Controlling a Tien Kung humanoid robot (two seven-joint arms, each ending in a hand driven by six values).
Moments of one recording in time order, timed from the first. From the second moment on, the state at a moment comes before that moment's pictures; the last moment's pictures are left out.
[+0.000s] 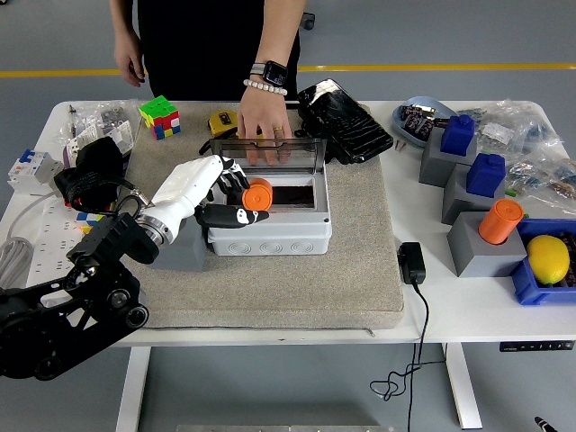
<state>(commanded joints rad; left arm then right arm) -0.57 0.40 -0.56 -1.49 1.71 0.34 0.41 0.04 -0.24 0.82 0.43 -0.11 -0.23 -0.03</state>
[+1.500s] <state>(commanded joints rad) -0.66 0.24 -0.61 -1.38 1.45 0.52 0.14 0.04 -0.24 0.81 0.44 -0.11 -0.23 -0.03</state>
